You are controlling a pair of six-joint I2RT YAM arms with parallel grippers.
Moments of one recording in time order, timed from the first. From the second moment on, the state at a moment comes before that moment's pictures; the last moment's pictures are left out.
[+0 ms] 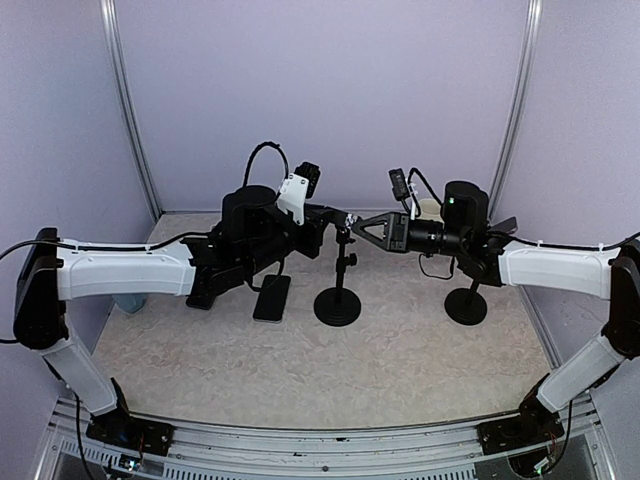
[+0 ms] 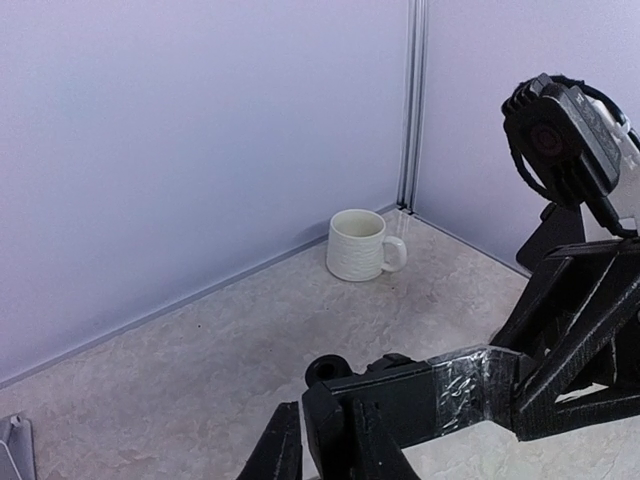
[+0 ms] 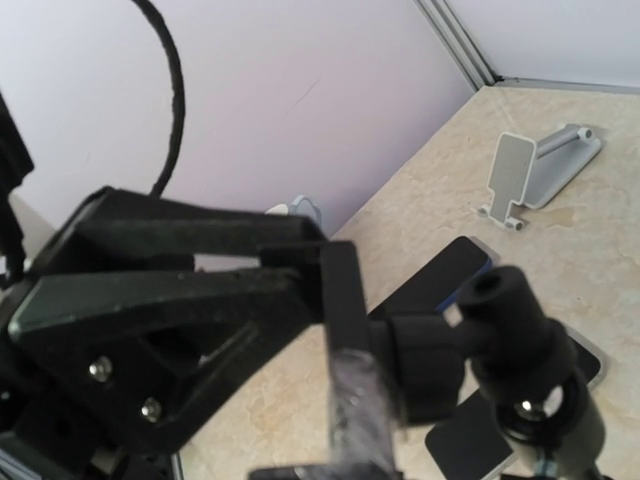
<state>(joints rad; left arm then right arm) -0.95 1.65 1.19 0.35 -0.29 -0.02 0.61 1.48 0.95 0.43 -0.63 0.58</state>
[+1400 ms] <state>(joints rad) -0.82 1.76 1.33 0.37 -0.22 -0.07 0.59 1.40 0.96 0.29 -0.55 0.49</state>
